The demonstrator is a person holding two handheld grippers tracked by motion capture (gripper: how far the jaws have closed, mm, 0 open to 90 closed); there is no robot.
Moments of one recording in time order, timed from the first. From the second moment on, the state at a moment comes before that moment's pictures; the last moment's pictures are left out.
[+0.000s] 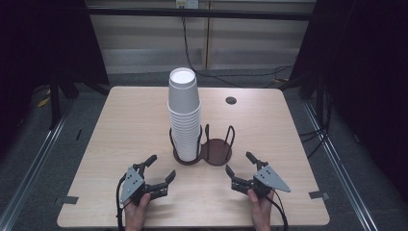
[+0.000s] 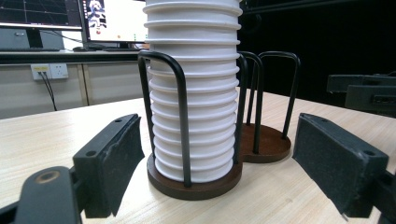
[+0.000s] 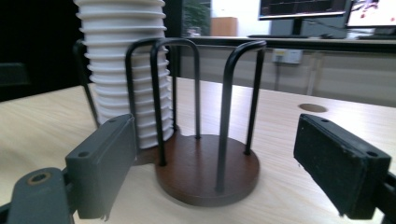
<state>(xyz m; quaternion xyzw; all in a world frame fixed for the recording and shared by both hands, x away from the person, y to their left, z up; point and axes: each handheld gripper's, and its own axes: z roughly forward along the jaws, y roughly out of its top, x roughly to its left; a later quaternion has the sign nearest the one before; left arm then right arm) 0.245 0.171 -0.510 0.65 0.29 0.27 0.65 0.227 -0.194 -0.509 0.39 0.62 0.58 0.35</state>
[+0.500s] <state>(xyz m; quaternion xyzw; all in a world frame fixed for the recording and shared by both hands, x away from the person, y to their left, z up) 0.245 0.171 -0.510 0.65 0.28 0.27 0.65 0.227 -0.196 -0.508 0.40 0.63 0.58 0.33</state>
